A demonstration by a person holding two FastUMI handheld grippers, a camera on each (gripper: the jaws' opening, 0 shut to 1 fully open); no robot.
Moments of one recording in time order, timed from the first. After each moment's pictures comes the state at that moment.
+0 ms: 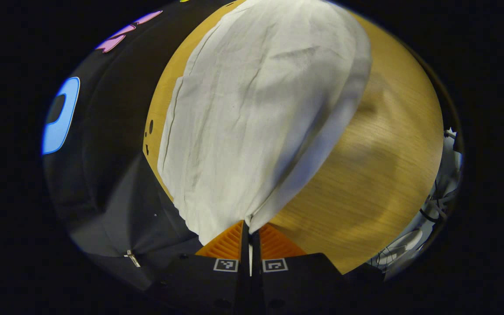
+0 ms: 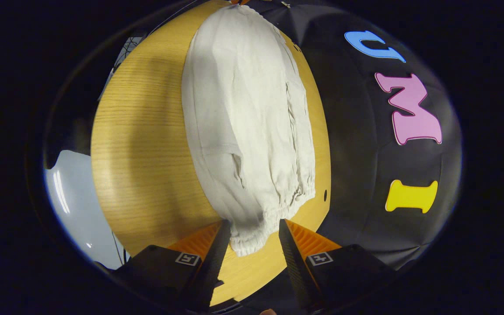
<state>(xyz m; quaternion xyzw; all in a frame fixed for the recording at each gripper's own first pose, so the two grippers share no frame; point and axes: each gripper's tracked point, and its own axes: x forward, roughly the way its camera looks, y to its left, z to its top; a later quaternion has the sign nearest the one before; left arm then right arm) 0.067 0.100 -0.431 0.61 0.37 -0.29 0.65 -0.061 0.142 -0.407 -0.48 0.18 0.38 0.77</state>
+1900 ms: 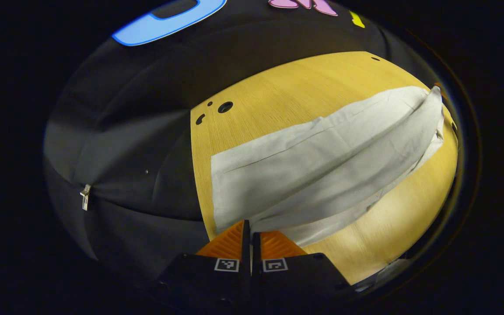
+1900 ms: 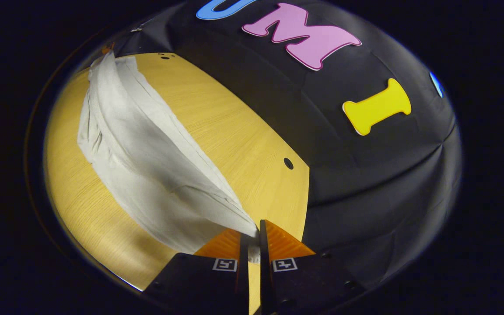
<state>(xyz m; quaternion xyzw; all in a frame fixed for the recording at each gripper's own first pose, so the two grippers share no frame) 0.189 0.057 -0.351 0.28 0.45 -0.18 0.83 0.111 0.126 -0.337 -0.19 0.30 0.20 0.91</state>
